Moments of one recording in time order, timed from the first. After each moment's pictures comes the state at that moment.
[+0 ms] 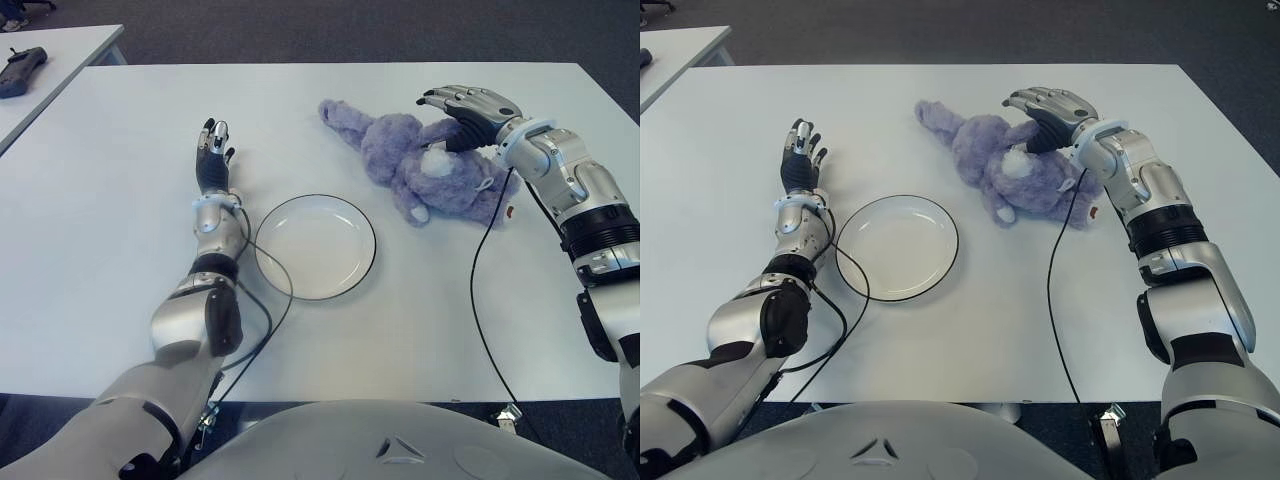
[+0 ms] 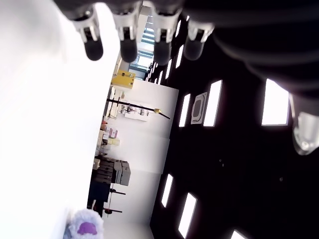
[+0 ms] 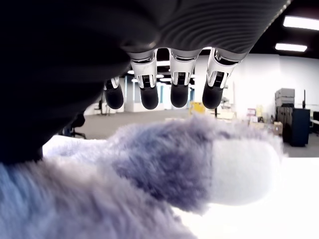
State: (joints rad) left arm -0.67 0.10 0.46 1.18 -0.16 -0.52 -0.08; right arm -0.79 -0.72 0.37 0.58 -0.71 -0.35 0.17
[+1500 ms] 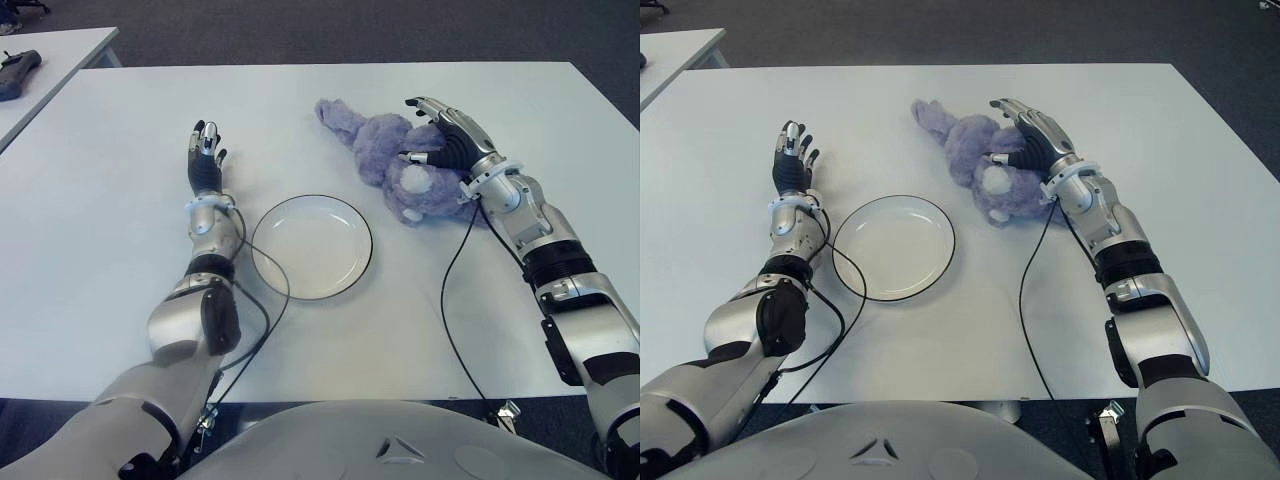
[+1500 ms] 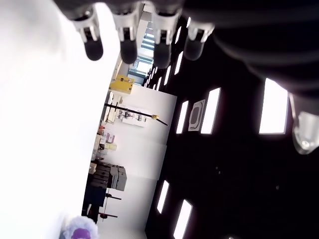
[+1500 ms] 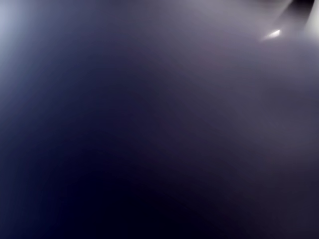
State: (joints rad) left arm -0.66 0.11 0.50 1.18 -0.16 -0.52 -0.08; right arm -0.61 -0.53 0.25 0.57 -0.47 -0.42 -0.03
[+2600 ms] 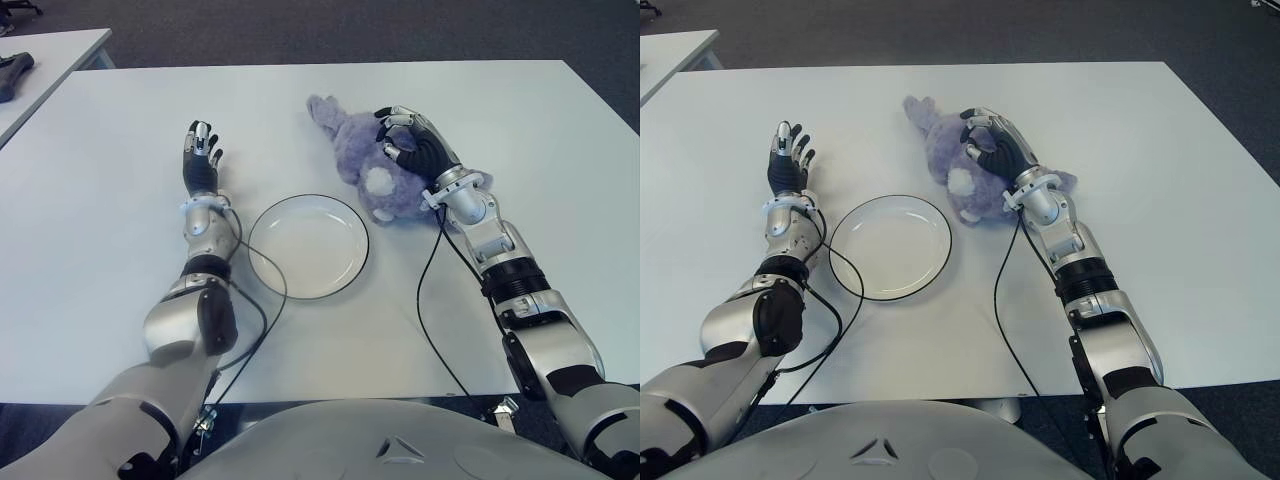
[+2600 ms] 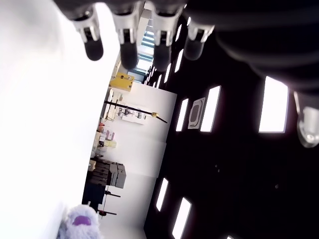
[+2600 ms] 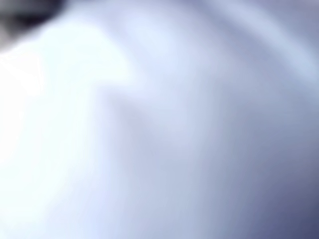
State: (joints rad) left arm -0.66 0.12 0.51 1.18 -0.18 -0.52 -0.11; right arm -0.54 -0.37 0.21 0.47 -0.36 -0.40 0.00
